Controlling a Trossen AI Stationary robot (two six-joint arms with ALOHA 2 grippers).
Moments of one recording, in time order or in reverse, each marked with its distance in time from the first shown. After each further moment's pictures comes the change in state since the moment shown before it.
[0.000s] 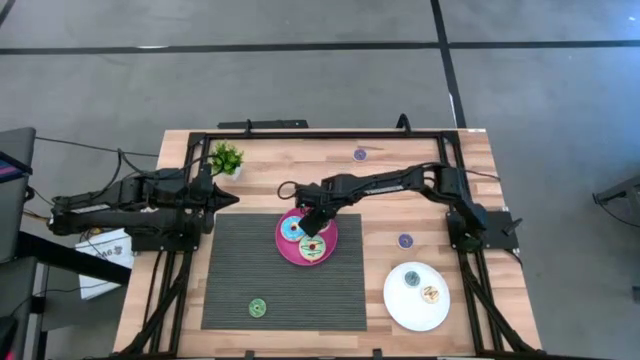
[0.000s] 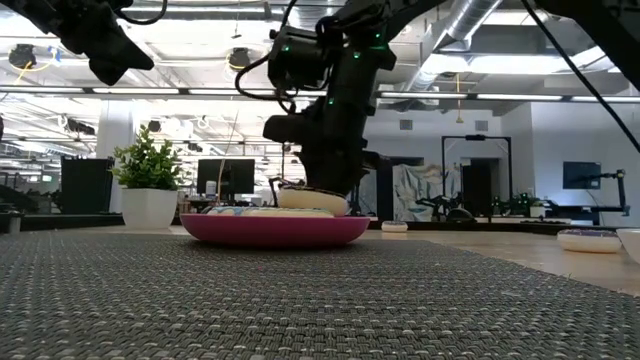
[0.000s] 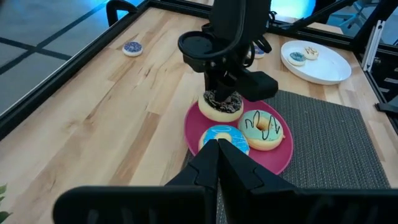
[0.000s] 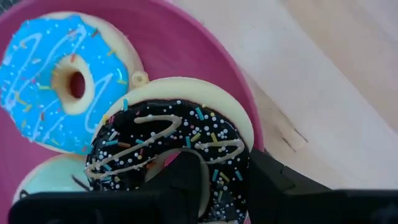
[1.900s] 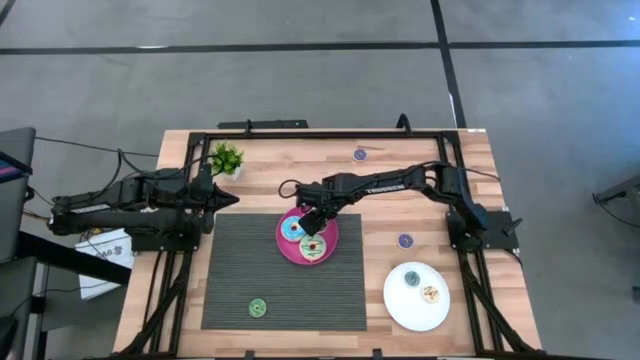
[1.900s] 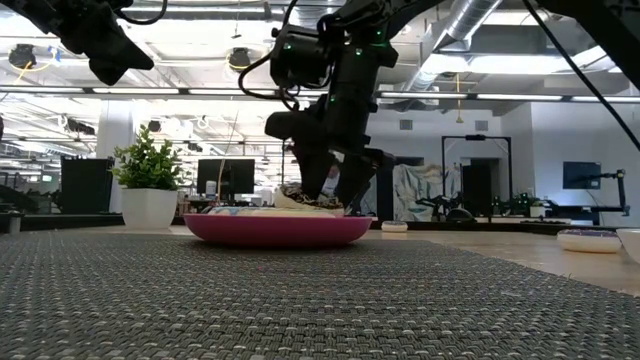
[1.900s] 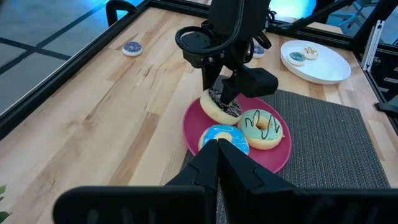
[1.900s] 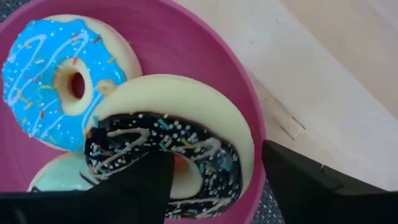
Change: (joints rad) left arm 0.000 0.000 0.000 0.000 0.000 0.000; right arm -0.002 -0.009 0.000 -0.022 -0.020 0.053
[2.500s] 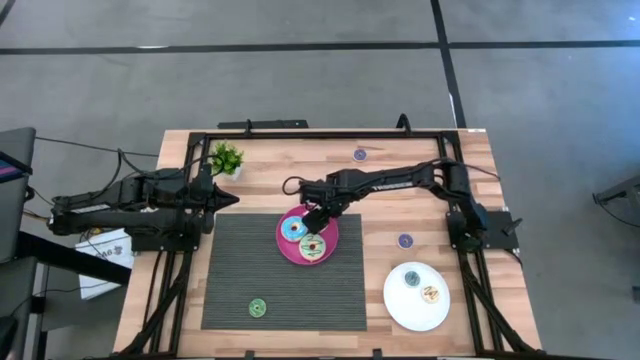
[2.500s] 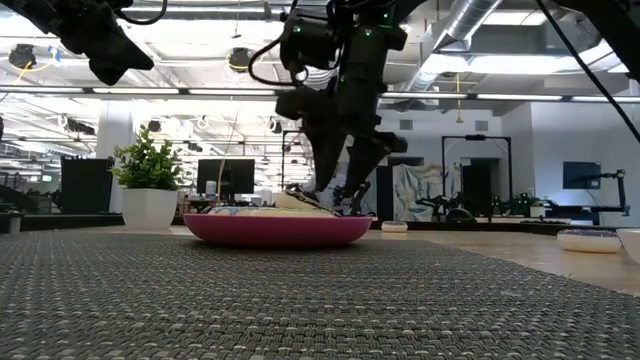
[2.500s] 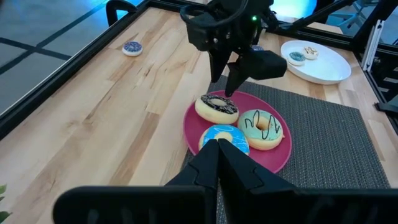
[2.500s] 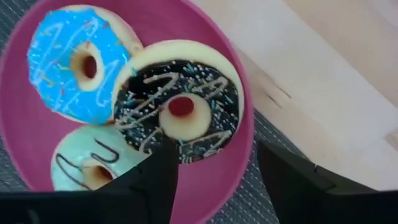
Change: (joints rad) left arm 0.000 0.000 0.000 0.000 0.000 0.000; right arm -0.002 -0.062 -0.001 -0.078 -0.037 0.048
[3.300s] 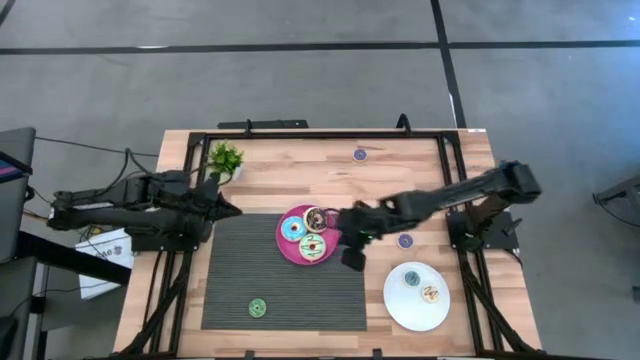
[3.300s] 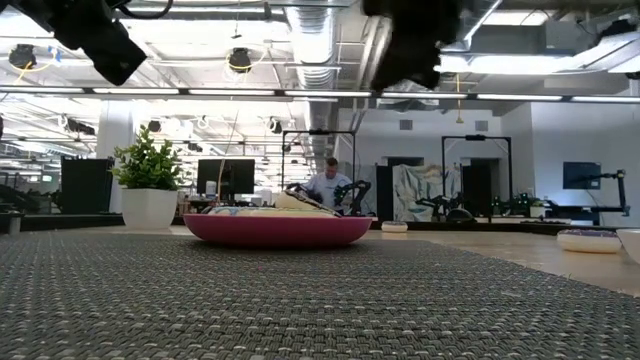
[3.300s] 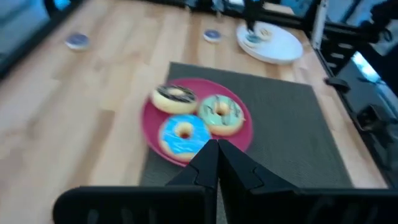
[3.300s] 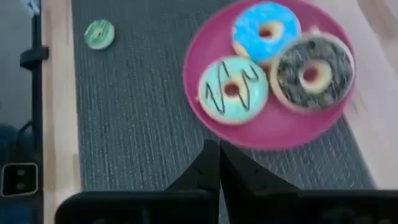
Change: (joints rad) left arm -0.043 0.056 0.000 0.021 0.147 0.030; right arm 0.242 -0.495 -0.441 0.349 0.041 -0.312
